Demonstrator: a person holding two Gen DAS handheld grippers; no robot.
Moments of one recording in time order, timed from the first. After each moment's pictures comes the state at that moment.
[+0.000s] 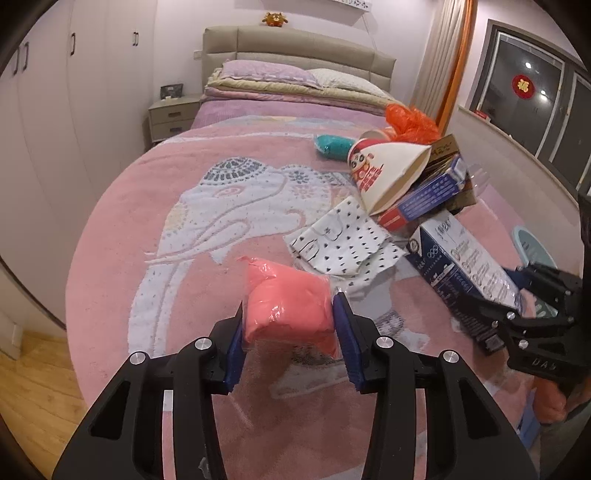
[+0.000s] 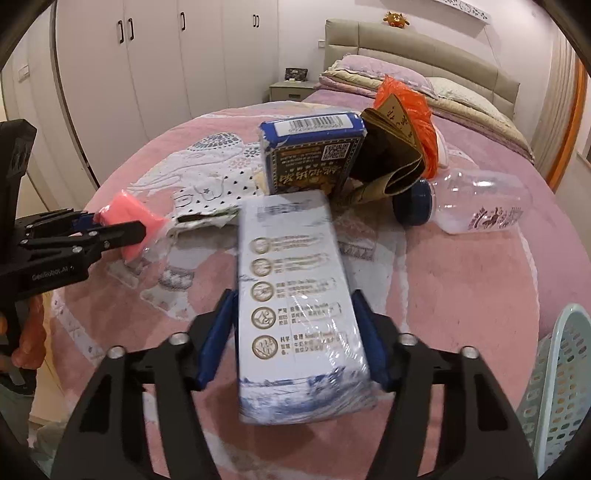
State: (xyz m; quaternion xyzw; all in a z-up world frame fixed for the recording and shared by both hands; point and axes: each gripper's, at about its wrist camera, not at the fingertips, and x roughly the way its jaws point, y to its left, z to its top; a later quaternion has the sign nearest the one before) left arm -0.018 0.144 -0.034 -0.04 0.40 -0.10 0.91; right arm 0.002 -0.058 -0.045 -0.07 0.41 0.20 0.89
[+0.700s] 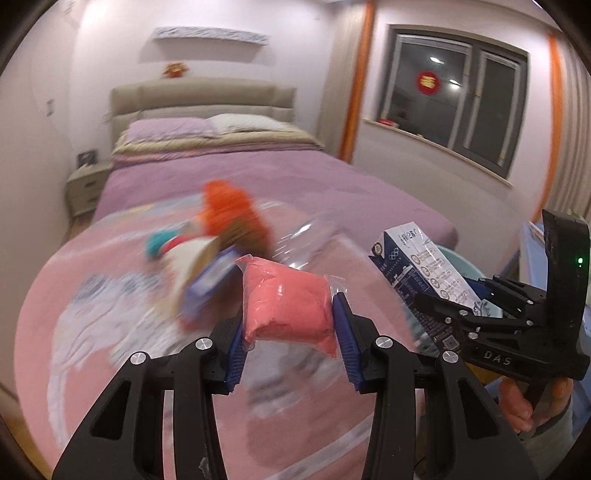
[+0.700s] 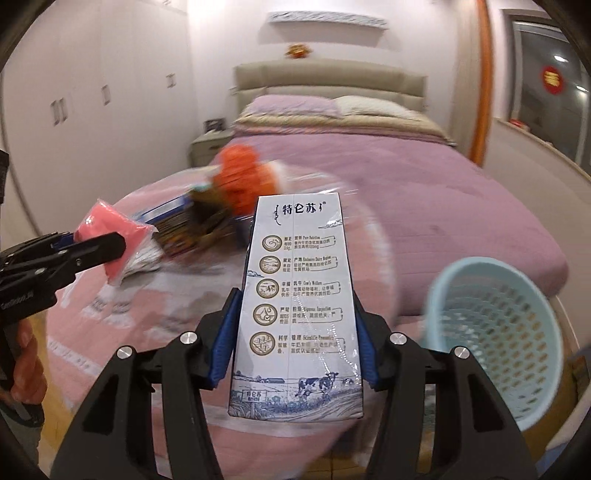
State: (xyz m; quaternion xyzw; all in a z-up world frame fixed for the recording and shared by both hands) left arm -0.025 -0.013 0.042 0.01 0.31 -0.27 0.91; right arm -0.051 -0.204 0.015 0.02 0.33 0.03 0.94
